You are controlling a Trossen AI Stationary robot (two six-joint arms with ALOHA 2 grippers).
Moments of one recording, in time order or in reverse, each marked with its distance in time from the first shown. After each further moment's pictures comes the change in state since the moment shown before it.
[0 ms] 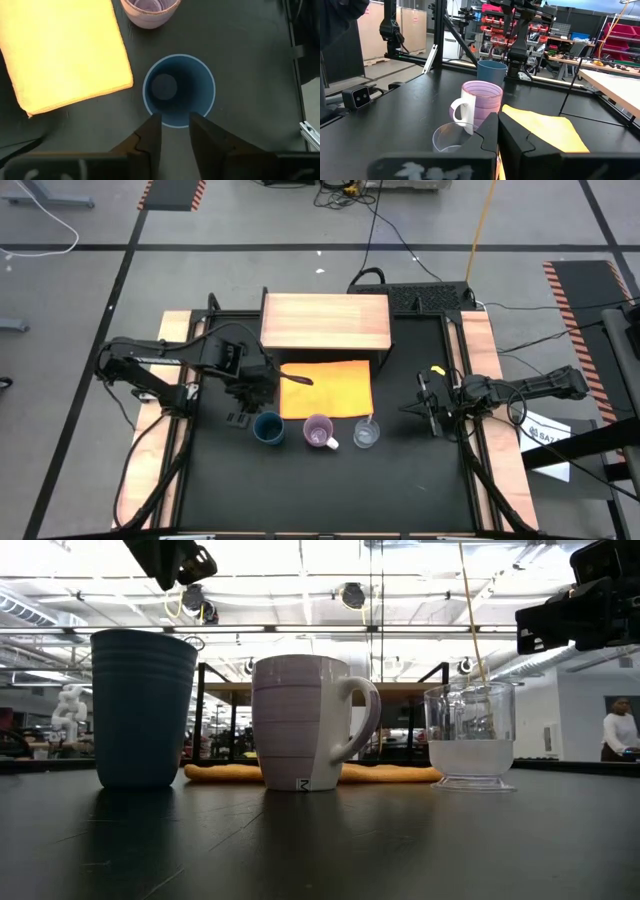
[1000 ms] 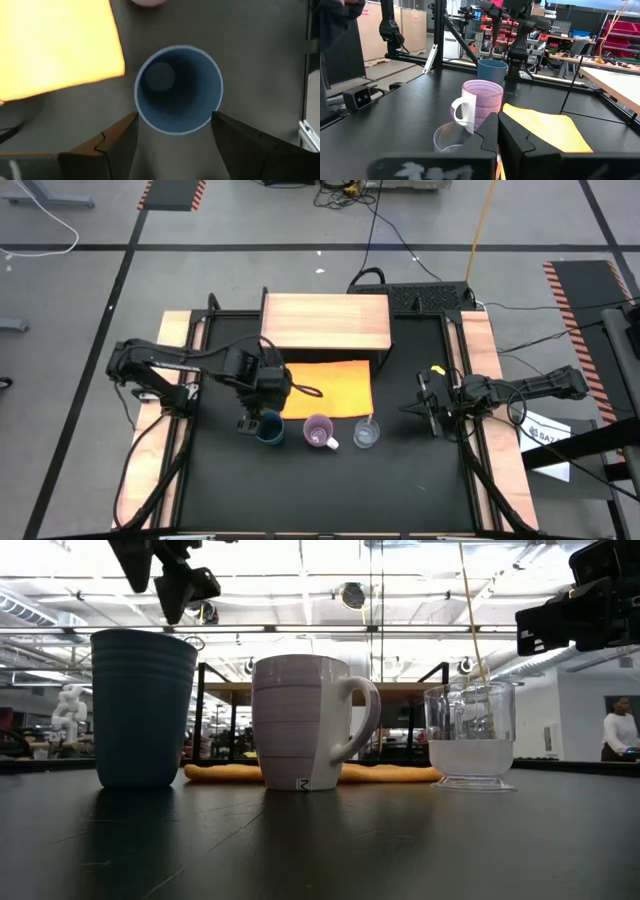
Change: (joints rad) left arm -0.030 0.120 -0.002 -0.018 -0.005 -0.073; right arm 0.000 0.000 0.000 -0.005 0.000 0.014
